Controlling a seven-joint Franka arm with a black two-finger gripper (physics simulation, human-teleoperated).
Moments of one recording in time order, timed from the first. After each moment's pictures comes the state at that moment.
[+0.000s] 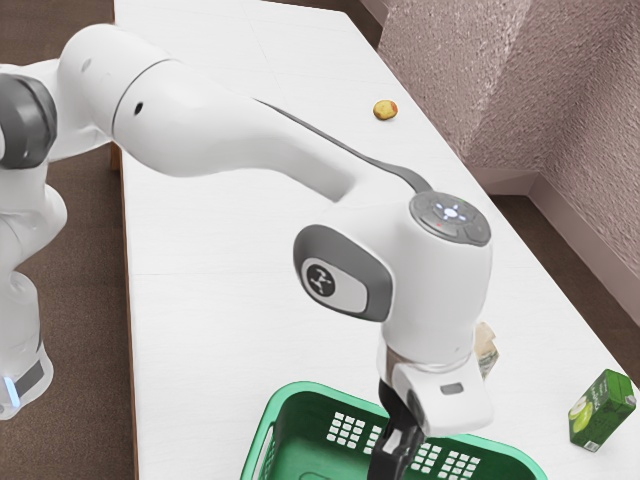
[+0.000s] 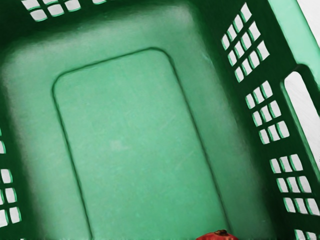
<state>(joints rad) -0.67 0.24 -0.17 -1.50 0.06 1.91 -0.06</state>
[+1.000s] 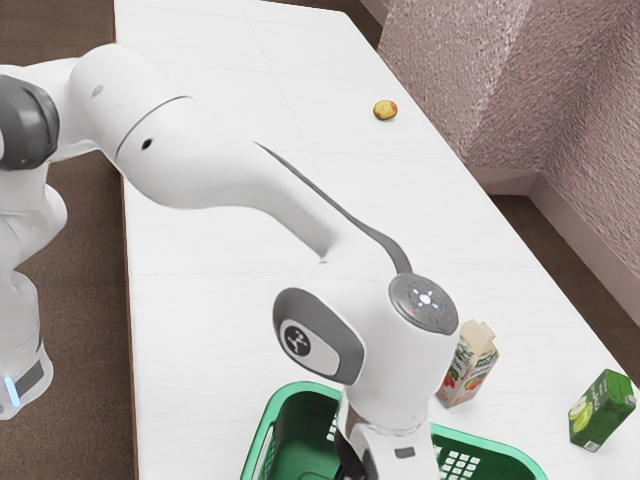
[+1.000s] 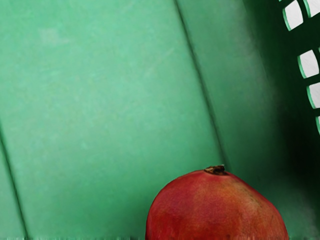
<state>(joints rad) -0.67 0.25 -0.18 -1.68 0.01 1.96 -0.07</state>
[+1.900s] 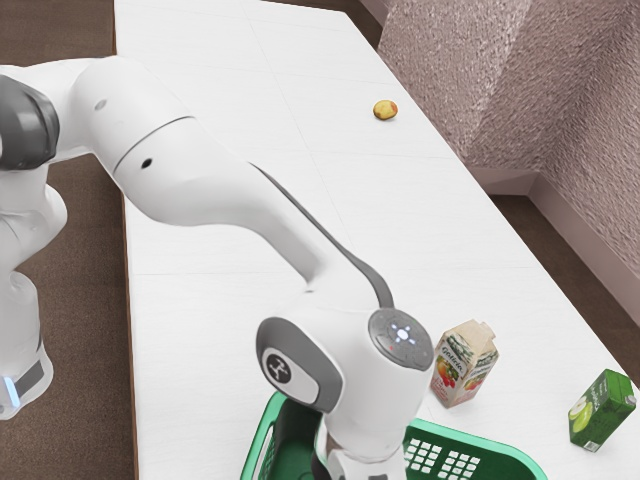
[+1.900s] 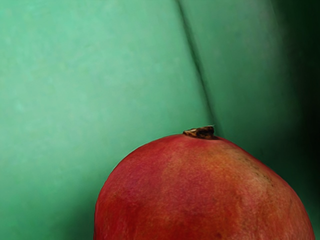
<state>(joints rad) -0.67 0.25 -0.20 -1.77 0.00 2.03 -0.08</state>
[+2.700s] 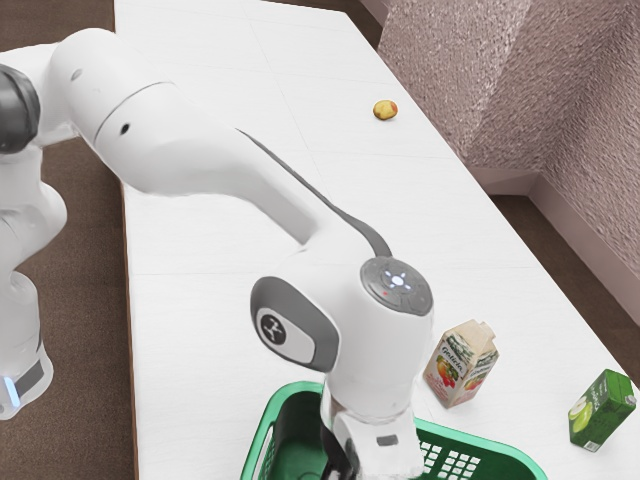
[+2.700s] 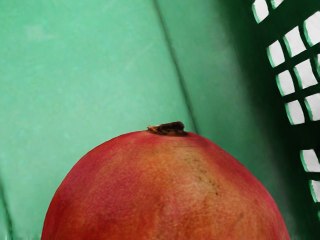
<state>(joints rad) -0.67 0.17 -0.20 -1.75 0.01 2.02 -0.08</state>
